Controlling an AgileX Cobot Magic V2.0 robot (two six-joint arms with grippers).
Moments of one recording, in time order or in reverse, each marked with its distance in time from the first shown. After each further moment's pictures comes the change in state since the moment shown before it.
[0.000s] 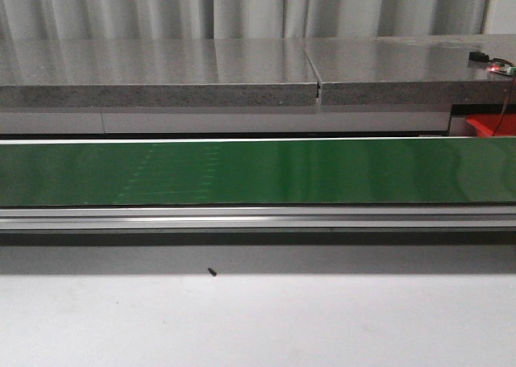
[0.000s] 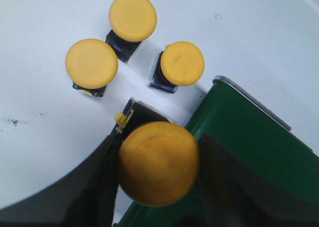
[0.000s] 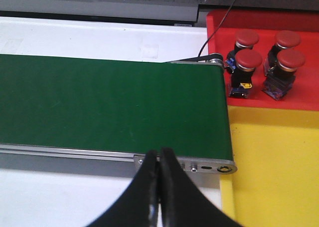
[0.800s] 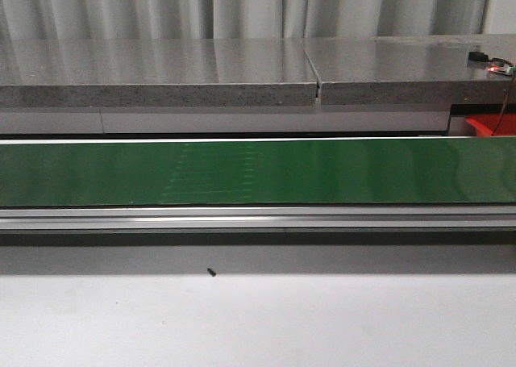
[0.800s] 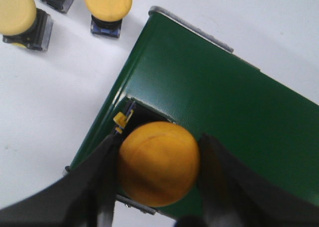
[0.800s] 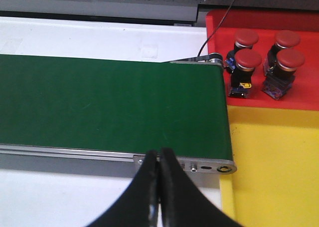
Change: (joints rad) left arm -0.113 -0.056 0.022 0.000 0.141 0.030; right arm 0.000 0.000 0.000 0.000 0.000 0.000
